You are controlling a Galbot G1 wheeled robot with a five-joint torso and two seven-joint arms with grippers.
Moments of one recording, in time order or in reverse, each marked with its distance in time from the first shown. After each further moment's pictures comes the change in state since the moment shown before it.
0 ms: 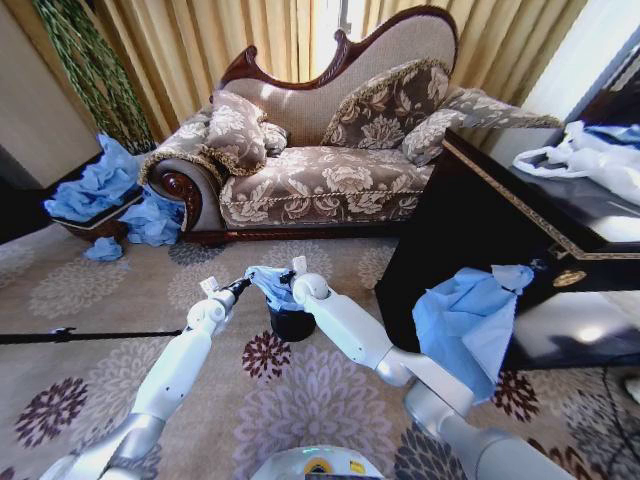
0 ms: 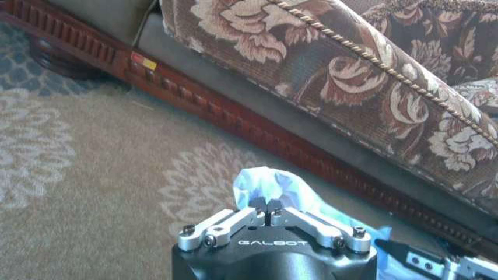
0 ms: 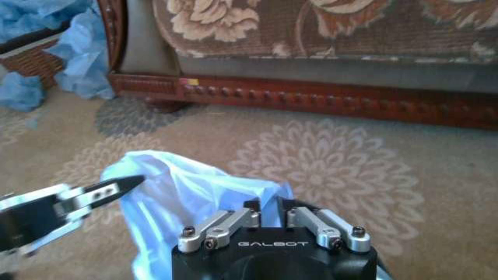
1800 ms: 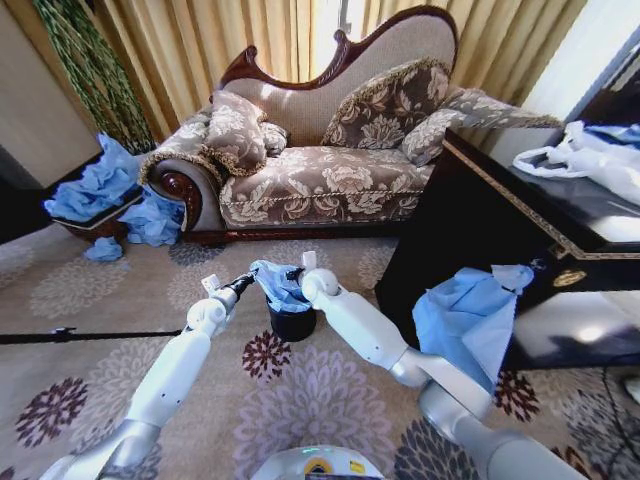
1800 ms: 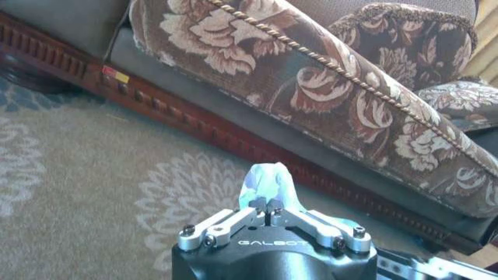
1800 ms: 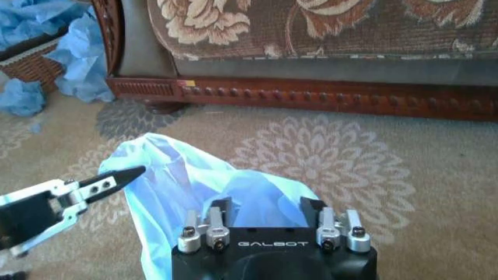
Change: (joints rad) left arm 0.034 0.017 -0.004 -0.090 0.001 -0.003 0.016; right arm -0.005 -0.049 -0.009 0.102 0.101 -0.048 0.070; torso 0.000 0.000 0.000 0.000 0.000
